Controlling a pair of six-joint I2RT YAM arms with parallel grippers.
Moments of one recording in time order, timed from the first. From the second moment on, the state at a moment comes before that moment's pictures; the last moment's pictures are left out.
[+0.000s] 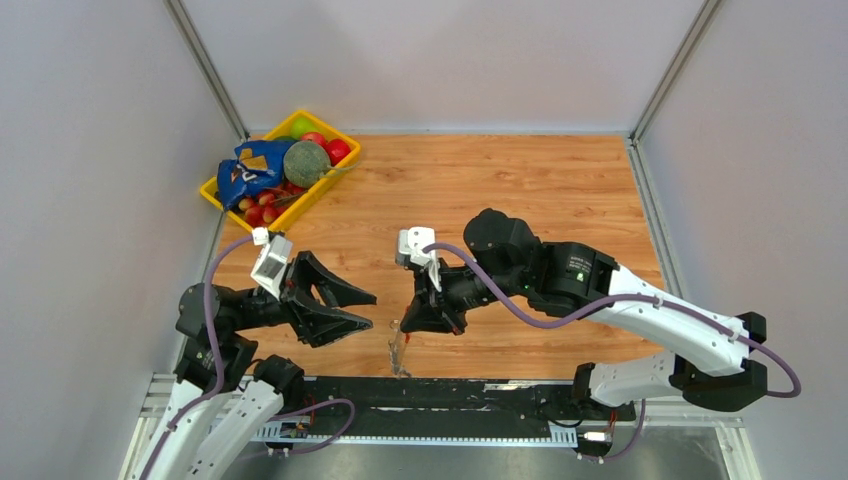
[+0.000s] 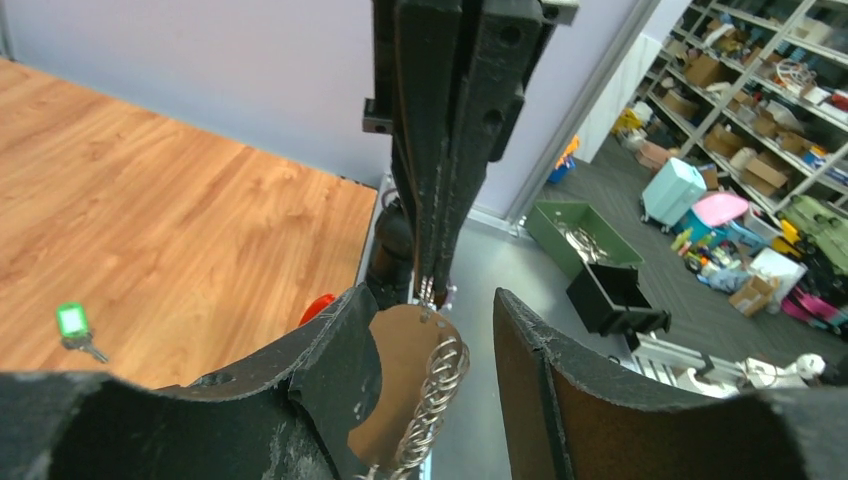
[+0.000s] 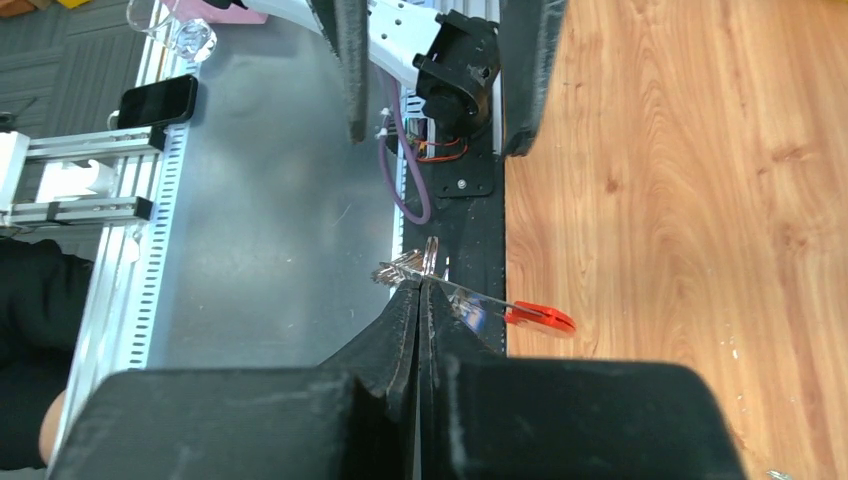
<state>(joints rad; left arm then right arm) -0.45 0.39 0.72 0.03 0.98 -0.68 1.22 1.25 1.52 -0.72 -0.45 0.06</state>
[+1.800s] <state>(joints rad) -0.45 0.36 0.70 -0.01 1.01 -0.59 1.15 1.23 1.45 -0.55 -0.55 0.07</state>
